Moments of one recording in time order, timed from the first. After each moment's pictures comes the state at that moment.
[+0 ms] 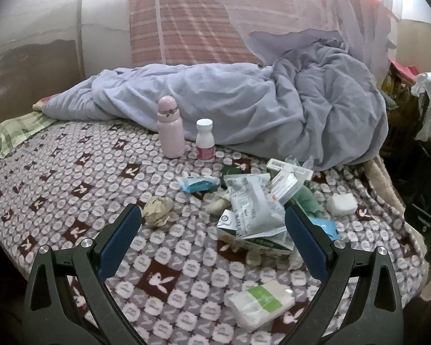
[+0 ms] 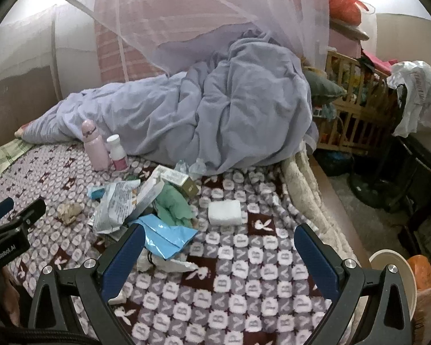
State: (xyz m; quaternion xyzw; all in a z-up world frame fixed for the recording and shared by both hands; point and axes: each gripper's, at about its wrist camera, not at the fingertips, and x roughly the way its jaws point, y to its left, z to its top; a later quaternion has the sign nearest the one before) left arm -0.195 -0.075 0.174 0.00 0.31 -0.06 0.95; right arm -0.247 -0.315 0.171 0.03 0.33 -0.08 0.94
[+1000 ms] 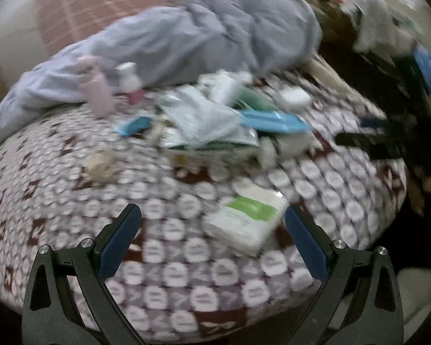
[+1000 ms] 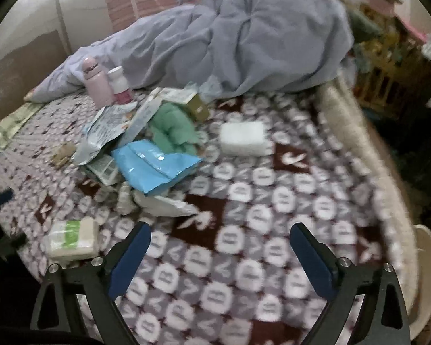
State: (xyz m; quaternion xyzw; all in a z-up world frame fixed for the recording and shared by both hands) left arm -0.215 -0.096 0.098 0.14 0.40 -0.25 0.87; right arm -0.215 -0.332 0.072 0.06 0.45 0.00 0.89
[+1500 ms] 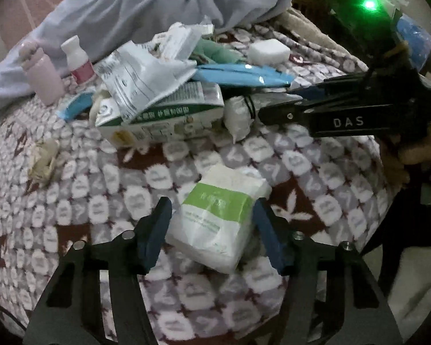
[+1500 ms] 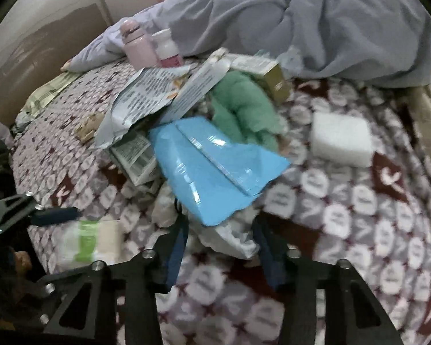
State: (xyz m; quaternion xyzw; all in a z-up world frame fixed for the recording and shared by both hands) left arm -0.195 -0.127 0.055 0.17 0.47 -0.31 0.81; right arm -0.159 -0.287 0.032 0.05 0.48 0.13 0.86
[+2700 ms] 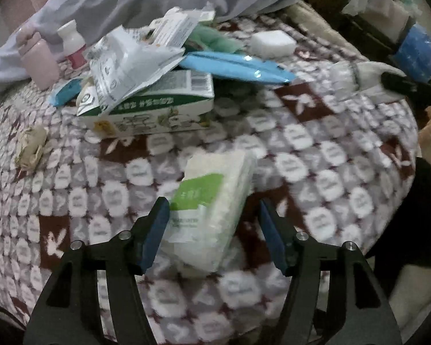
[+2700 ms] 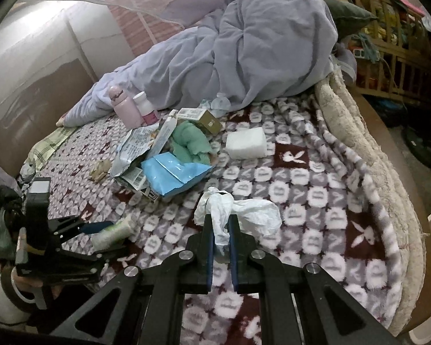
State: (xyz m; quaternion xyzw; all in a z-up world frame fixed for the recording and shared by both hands) left arm -0.191 -0.145 0.044 0.14 0.50 -0.28 0.80; right arm -0.255 -0.372 0.097 0.13 0.40 0.06 0.90
